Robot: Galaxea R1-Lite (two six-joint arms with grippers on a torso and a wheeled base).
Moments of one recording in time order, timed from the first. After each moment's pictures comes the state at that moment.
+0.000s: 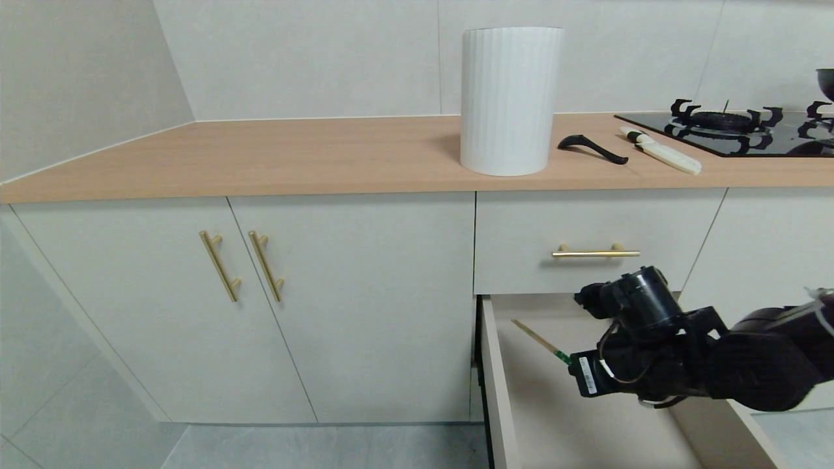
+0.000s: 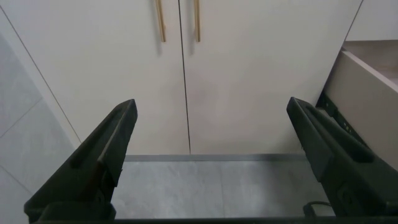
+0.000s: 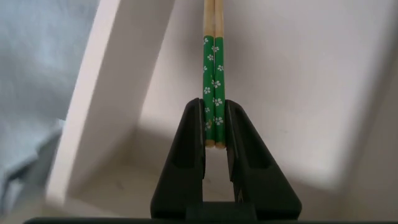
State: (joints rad) left arm 0.00 0.00 0.00 0.00 0.00 0.00; right arm 0.50 1.88 -0.81 -0.20 -0.11 0.25
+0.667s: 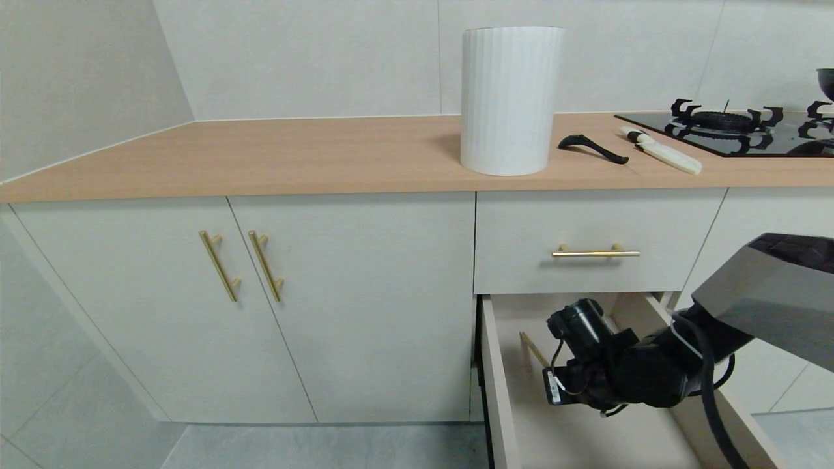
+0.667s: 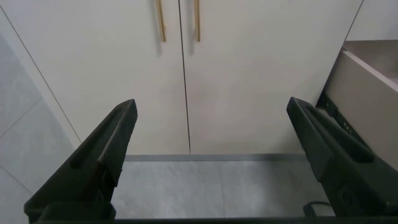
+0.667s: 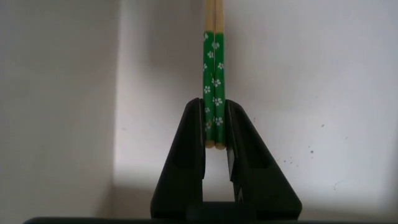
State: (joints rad) left arm 0.00 0.00 0.00 0.00 0.00 0.00; right arm 0.51 2.19 -0.92 -0.26 -0.21 0.37
